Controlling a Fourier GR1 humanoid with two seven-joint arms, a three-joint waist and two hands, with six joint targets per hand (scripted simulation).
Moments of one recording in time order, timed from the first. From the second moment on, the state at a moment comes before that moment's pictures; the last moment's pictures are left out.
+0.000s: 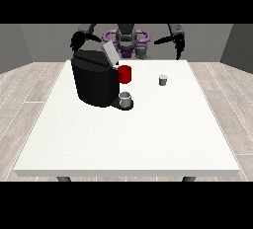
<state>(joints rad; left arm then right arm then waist) -0.10 0.27 0.08 -1.43 -0.05 -0.14 -0.09 0.01 -0.01 -0.04 -1.58 -0.01 -0.11 -0.11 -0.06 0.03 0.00</state>
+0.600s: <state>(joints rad) -0.32 0.33 0.14 -1.11 -0.12 -0.14 -0.09 -0.08 0.00 -0.01 -1.57 0.00 -0.12 -0.09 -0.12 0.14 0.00</state>
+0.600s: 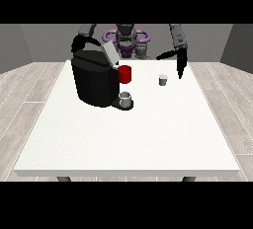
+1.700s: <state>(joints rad) -0.45 0.34 0.04 -0.80 -0.40 -0.07 -0.12 -0.20 -0.03 -0.05 -1.36 0.02 -0.17 -0.05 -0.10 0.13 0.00</state>
